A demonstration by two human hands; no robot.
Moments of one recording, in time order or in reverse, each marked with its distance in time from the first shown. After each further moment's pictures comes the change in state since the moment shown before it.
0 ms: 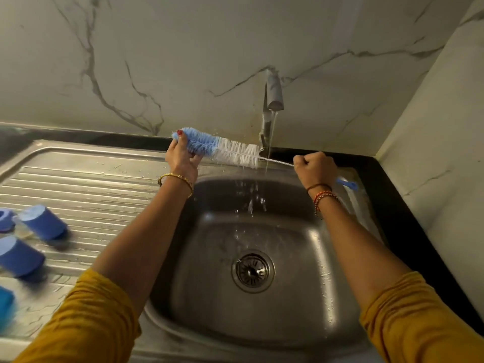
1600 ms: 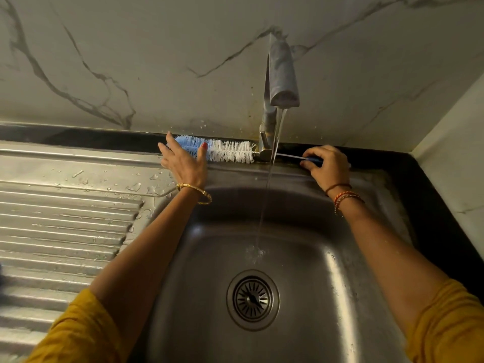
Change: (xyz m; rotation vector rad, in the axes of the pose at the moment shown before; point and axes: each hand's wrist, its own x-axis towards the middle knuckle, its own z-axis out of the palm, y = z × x) left_hand 0.079 -0.081 0.008 1.281 0.202 0.400; right_hand 0.071 0.084 0.082 0.035 -0.169 -0.207
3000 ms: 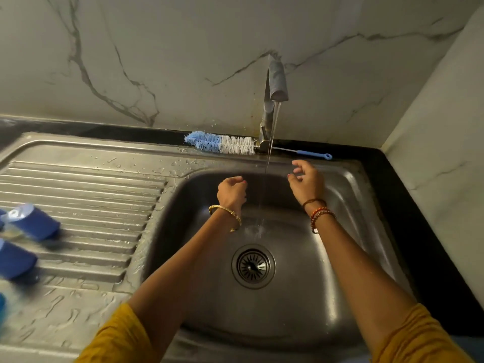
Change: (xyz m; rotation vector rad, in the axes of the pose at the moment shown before) left_hand -0.123 0.006 -0.029 -0.511 -0.457 -0.448; right_hand -0.087 -0.084 -0.025 0.252 -0.021 0.356
